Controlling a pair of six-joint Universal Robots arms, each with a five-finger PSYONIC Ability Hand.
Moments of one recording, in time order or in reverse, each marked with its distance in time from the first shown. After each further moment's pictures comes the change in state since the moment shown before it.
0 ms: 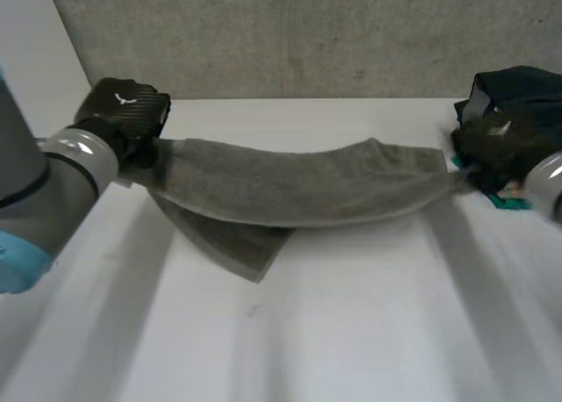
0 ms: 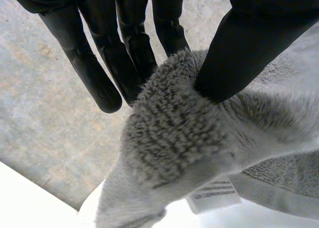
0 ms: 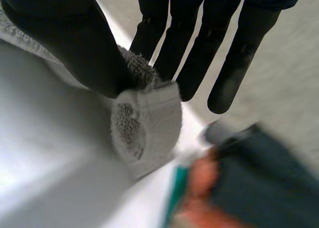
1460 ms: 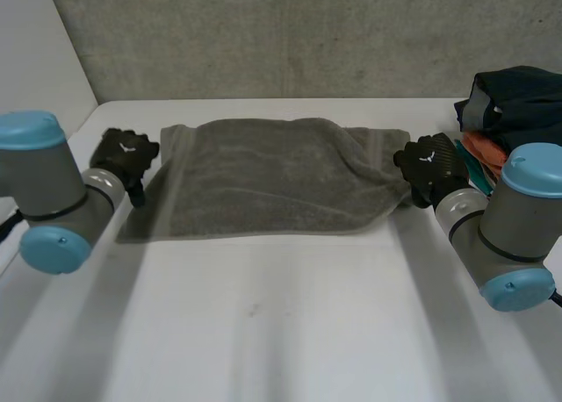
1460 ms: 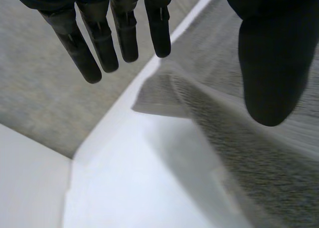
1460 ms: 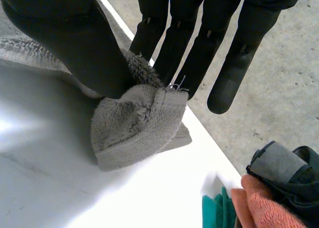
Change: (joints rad) left arm 0.164 -0.402 0.090 0.215 0.059 0.147; right arm 0.198 0.355 -0.002 -0.474 0.171 -0.002; left_hand -0.753 -0.786 -0.779 -0.806 -0.762; right_hand 0.000 0.000 0.005 0.004 0.009
